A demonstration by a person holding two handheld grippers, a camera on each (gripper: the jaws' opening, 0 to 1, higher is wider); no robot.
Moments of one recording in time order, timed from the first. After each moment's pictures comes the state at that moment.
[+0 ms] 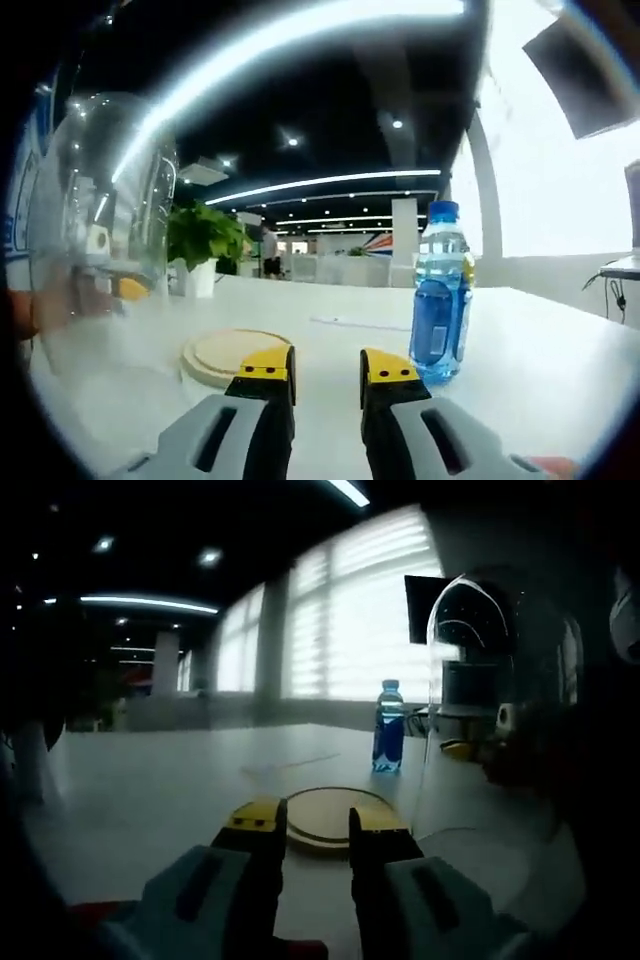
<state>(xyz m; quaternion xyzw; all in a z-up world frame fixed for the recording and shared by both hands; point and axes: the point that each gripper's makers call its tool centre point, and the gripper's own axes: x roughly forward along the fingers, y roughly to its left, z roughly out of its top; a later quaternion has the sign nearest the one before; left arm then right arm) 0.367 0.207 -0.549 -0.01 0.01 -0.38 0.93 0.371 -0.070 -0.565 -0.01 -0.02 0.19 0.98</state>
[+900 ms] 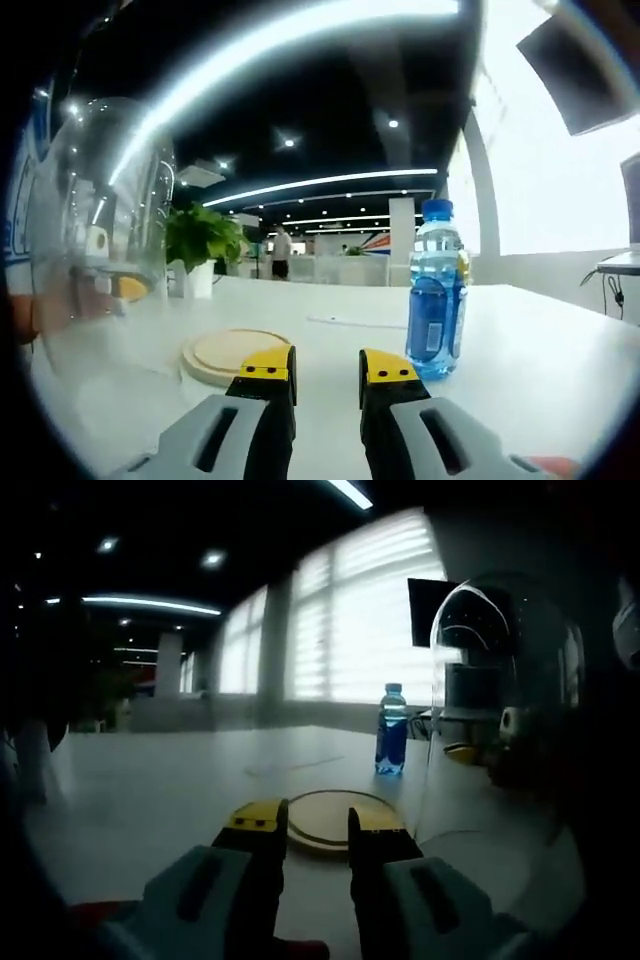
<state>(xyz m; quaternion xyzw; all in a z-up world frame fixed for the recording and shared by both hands) 0.379 0.224 -0.548 -0.01 0.00 -0.37 0.93 0.369 -0.075 -0.566 0.00 -0.02 0.18 0.98</state>
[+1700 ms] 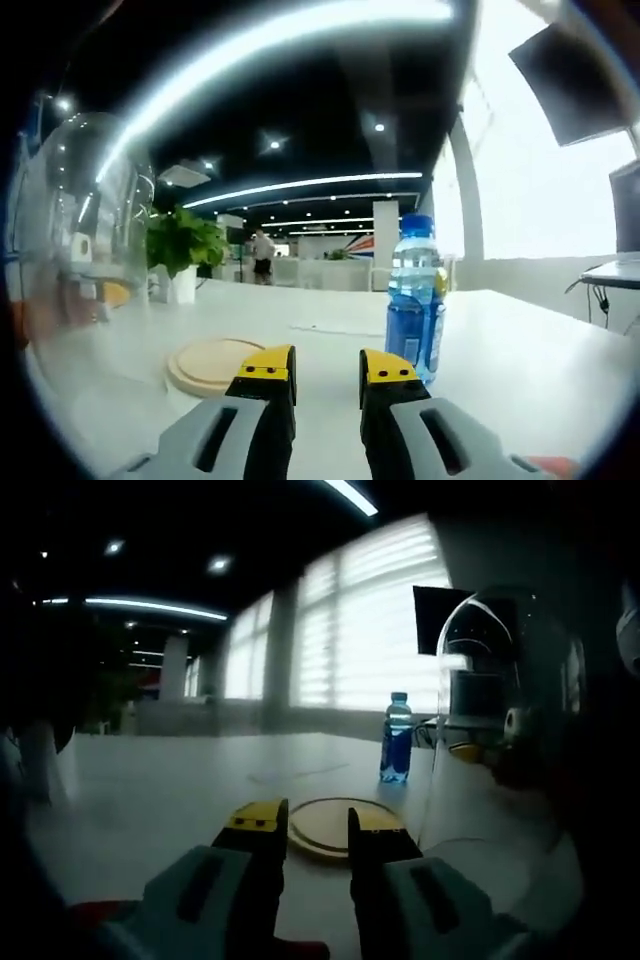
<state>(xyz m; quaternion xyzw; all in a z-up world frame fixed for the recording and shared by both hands) 0.379 0.229 -0.540 -0.02 -0.01 -0.36 0.93 0.374 -0.091 -0.547 -0.01 -0.02 0.14 0.99</state>
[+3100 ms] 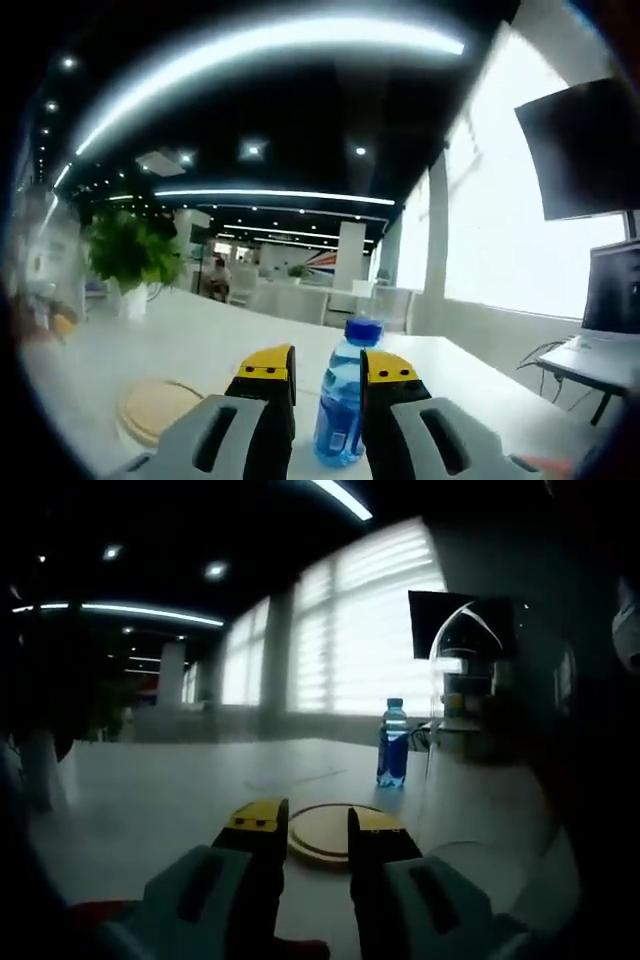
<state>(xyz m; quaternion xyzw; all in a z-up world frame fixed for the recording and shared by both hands) 0.375 0.231 -0.531 -0.02 -0.02 -0.36 0.93 0.409 -0.131 -0.437 -0.07 -0.07 0.05 0.99</state>
